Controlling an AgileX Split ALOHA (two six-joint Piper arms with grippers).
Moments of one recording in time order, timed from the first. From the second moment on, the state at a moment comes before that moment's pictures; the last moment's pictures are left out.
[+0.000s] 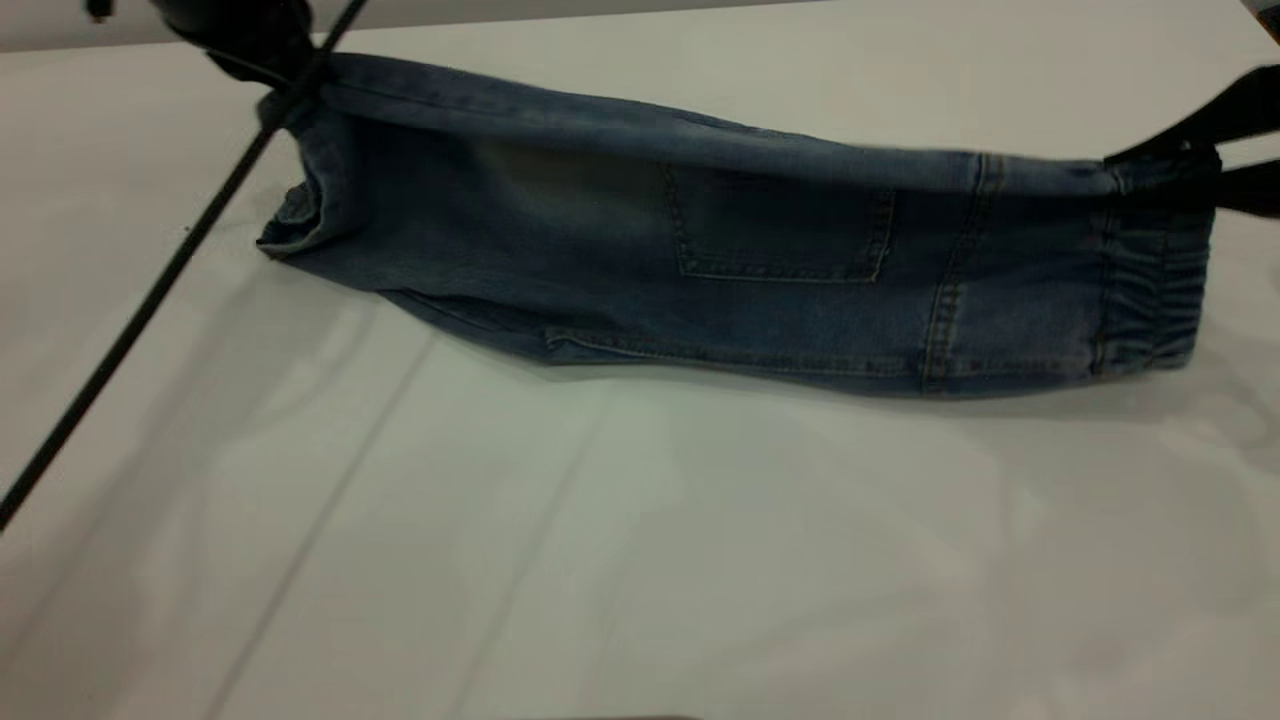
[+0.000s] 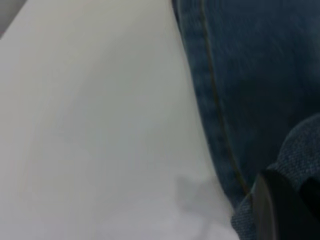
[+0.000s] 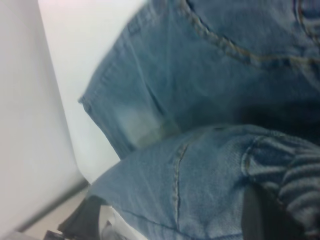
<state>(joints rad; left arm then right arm) -0.22 2.09 -1.34 0.22 0.23 0.39 -0.23 1.94 -0.64 1.81 0.81 -0.73</state>
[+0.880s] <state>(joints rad) -0.26 2.31 -1.61 0.22 0.21 0.39 -0.23 2.08 -0.82 1.81 0.72 -0.65</state>
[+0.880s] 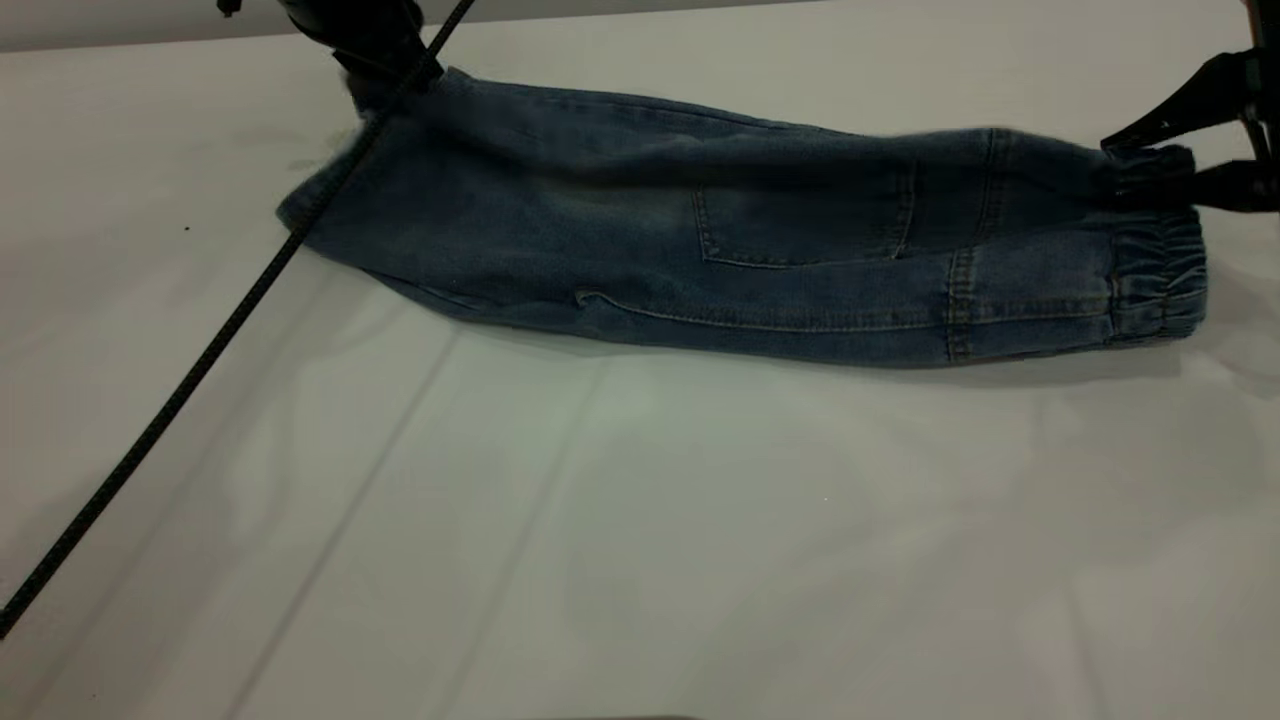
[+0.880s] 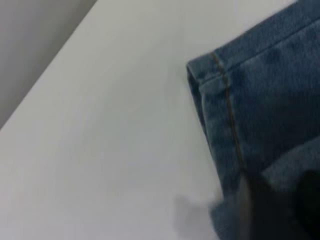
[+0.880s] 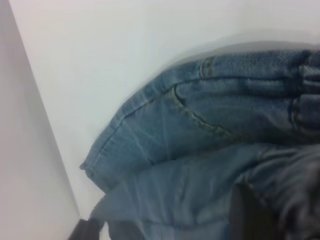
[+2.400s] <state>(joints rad) -0.28 2.23 -1.61 0.20 0.28 0.21 -0.18 2.10 -0.80 1.53 0.62 -0.68</state>
